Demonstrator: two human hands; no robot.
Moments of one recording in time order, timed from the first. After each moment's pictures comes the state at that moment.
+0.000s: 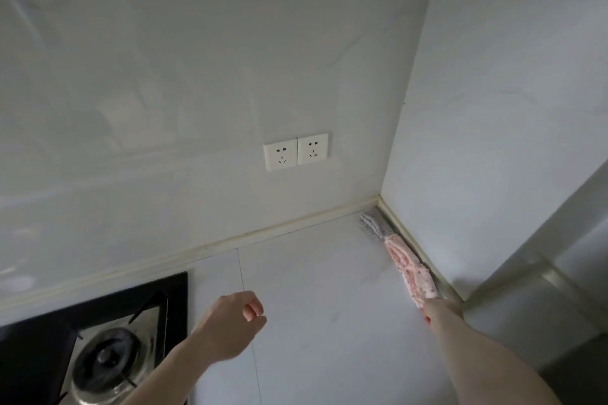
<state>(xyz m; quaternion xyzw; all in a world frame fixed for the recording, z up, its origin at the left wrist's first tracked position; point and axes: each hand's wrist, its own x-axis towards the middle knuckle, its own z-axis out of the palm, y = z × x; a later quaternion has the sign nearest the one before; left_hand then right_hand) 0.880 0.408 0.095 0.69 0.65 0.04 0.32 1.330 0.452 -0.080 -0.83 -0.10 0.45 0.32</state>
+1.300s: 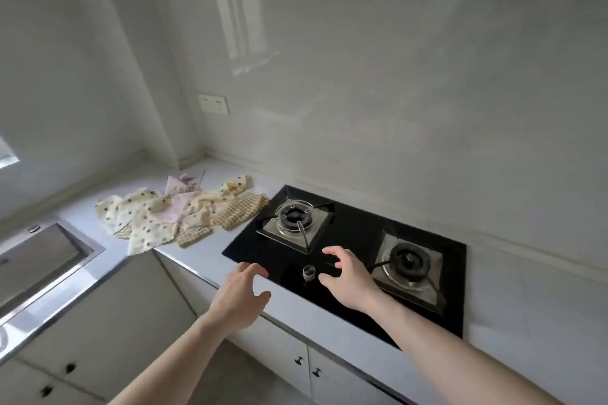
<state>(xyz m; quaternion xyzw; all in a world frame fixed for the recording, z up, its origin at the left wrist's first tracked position) 0.441 -0.038 0.114 0.39 0.89 0.18 0.17 0.610 0.151 0.113 -0.34 -0.83 0.44 0.08</state>
